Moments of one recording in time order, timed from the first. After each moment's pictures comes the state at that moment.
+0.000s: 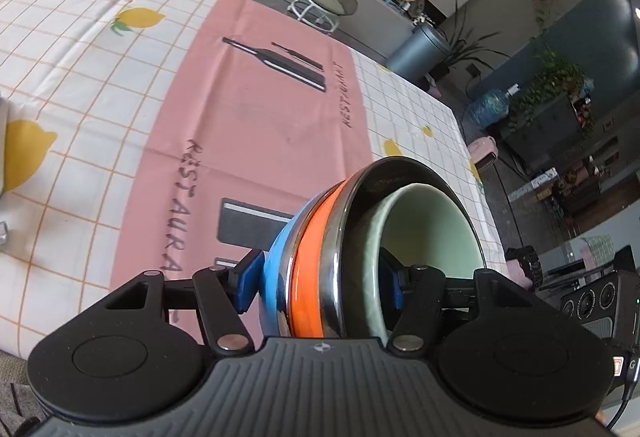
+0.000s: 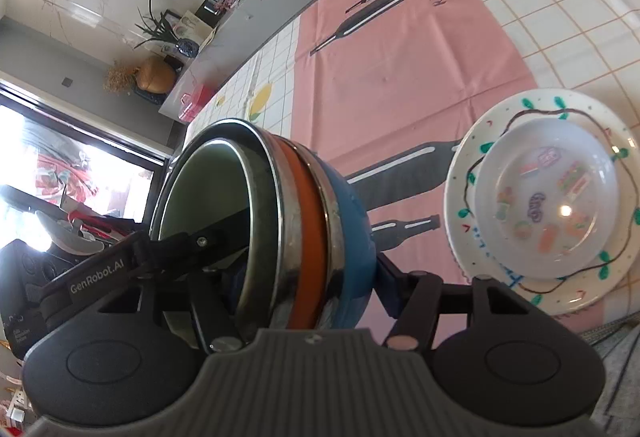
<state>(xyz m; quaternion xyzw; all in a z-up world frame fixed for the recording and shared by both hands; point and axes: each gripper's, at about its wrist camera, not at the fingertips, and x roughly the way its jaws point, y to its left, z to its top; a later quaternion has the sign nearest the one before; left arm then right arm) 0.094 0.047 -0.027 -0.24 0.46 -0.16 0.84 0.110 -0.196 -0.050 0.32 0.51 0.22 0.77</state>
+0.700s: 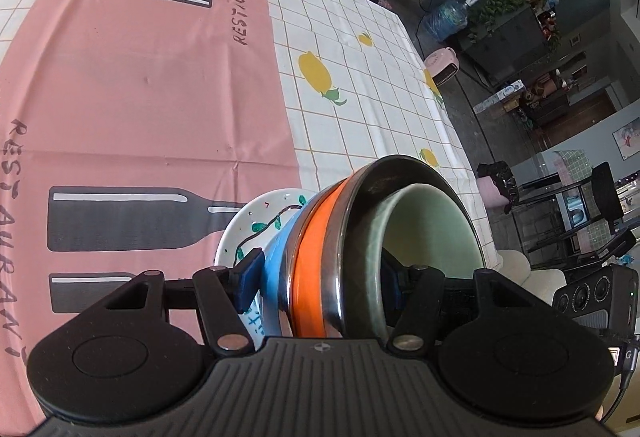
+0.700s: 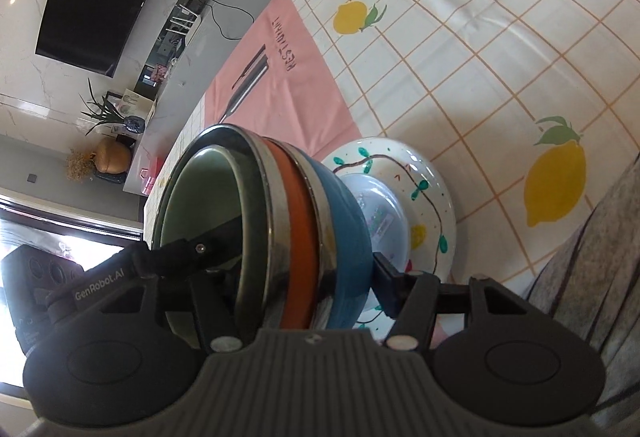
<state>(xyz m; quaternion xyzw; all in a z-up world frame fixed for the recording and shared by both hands) 0.159 -0.056 -0.072 -0.20 0.53 -0.26 0.78 0.101 -0.315 -0.072 0.40 0.50 0.10 0.76</state>
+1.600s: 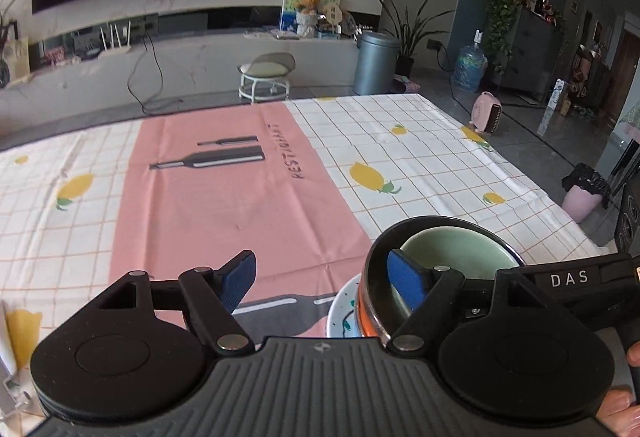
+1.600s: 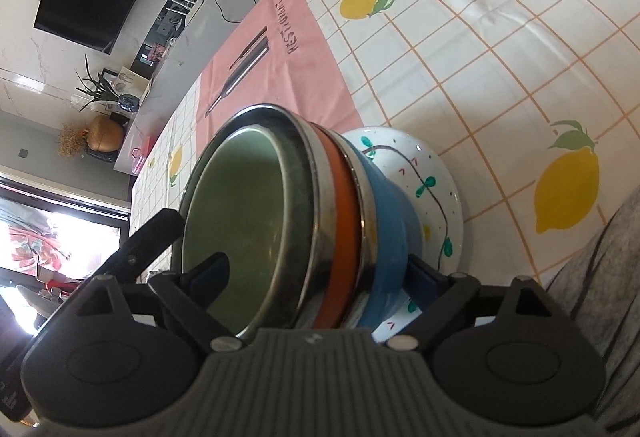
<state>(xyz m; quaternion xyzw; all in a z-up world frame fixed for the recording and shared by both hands) 0.086 -0.054 -0.015 0.01 0.33 -0.16 0.93 0.108 -0.304 -0.075 0.36 0.52 0.11 0.77</state>
